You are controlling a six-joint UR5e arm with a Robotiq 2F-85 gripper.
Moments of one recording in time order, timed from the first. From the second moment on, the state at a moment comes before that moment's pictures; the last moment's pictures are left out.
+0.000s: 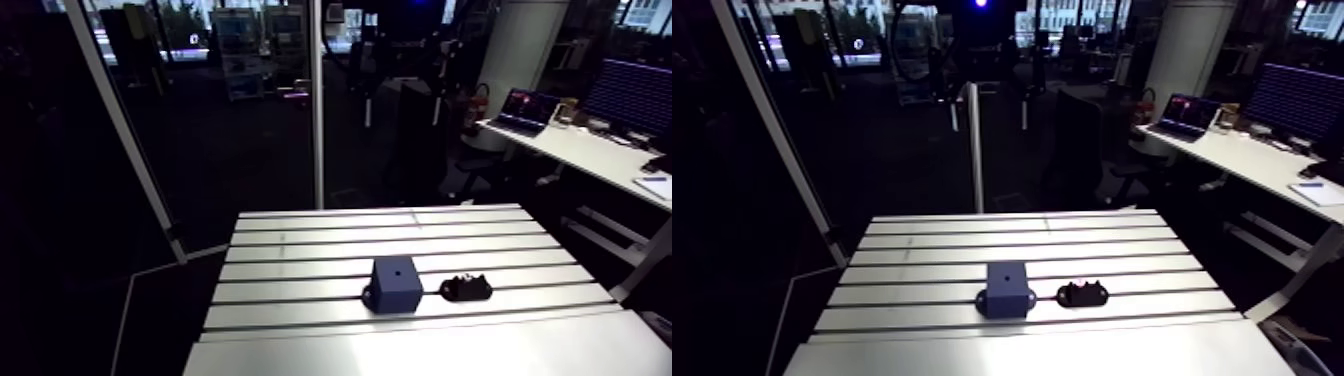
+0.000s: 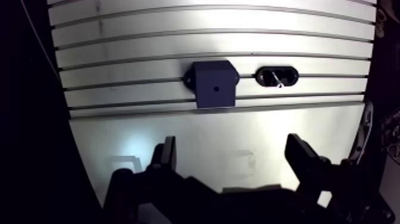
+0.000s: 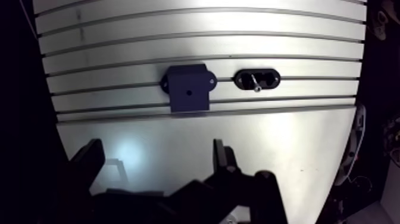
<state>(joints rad) -0.09 -1.45 1.46 -1.49 -1.62 -1.62</state>
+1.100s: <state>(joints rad) -0.32 -1.53 1.82 -1.90 -1.59 -1.91</state>
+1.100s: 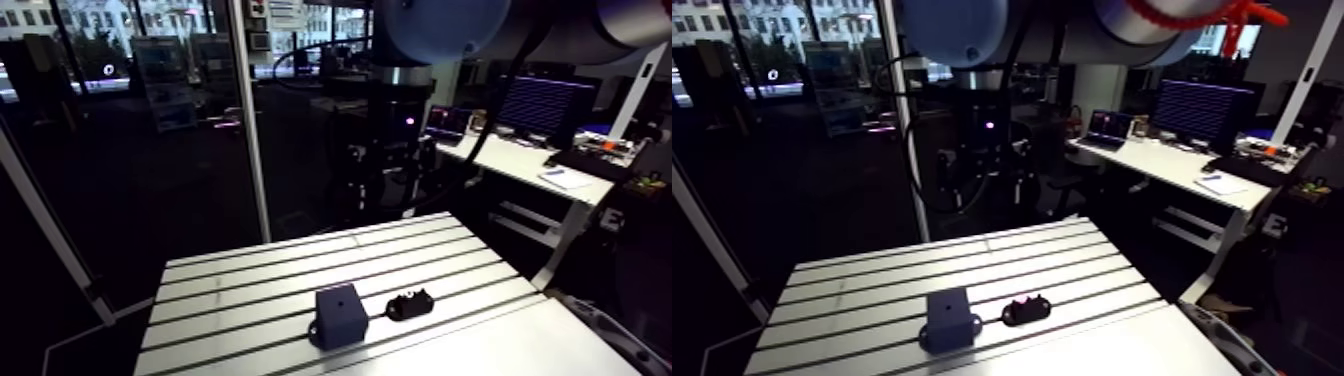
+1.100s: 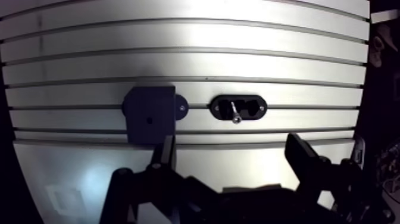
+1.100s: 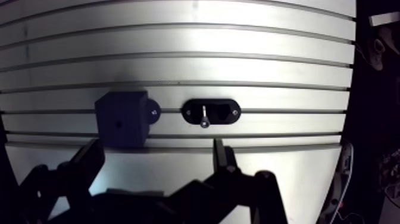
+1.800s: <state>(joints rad) -0.42 -1.52 1.99 -2.07 -1.56 -2.00</state>
